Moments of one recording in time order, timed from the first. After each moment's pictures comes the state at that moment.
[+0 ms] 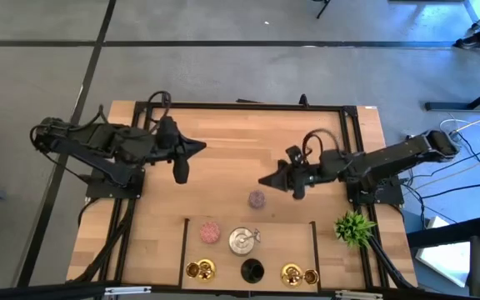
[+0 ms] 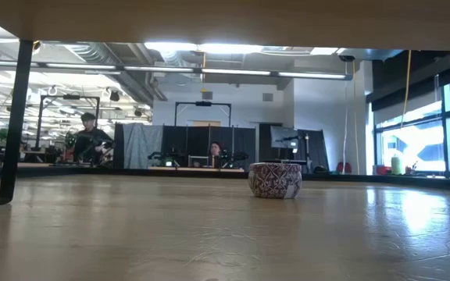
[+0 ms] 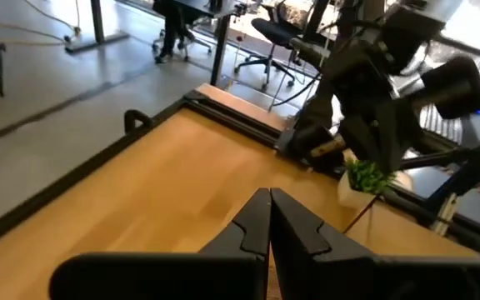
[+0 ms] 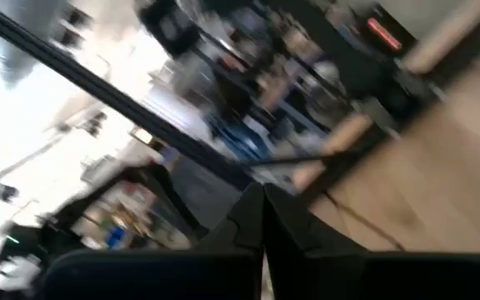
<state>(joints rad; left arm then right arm) -0.25 1.08 1.35 -0.64 -0.58 -0.50 0.25 1.23 0.83 0.43 0.06 0.97</state>
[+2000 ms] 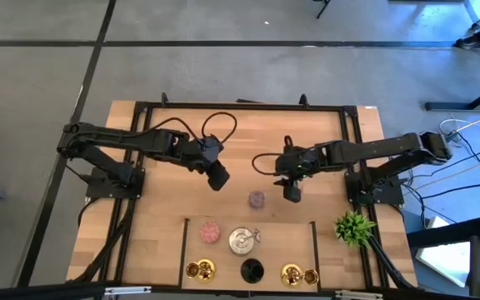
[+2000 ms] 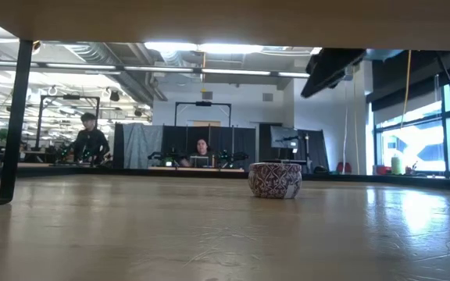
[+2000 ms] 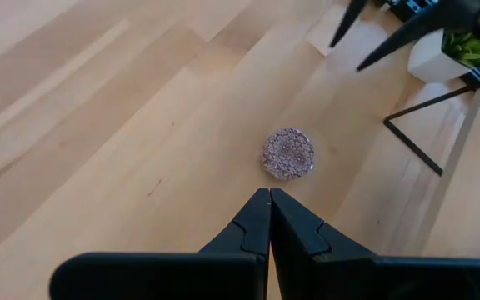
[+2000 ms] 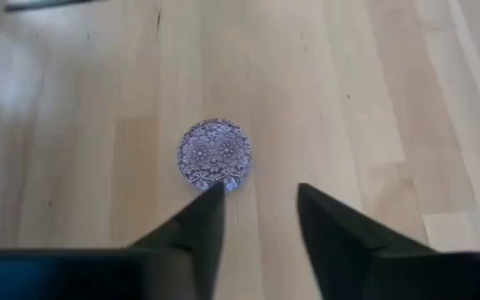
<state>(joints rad) -0.05 1.42 1.34 -0.81 -0.17 -0.76 0.07 1.32 0.94 -0.51 -0.02 0.17</state>
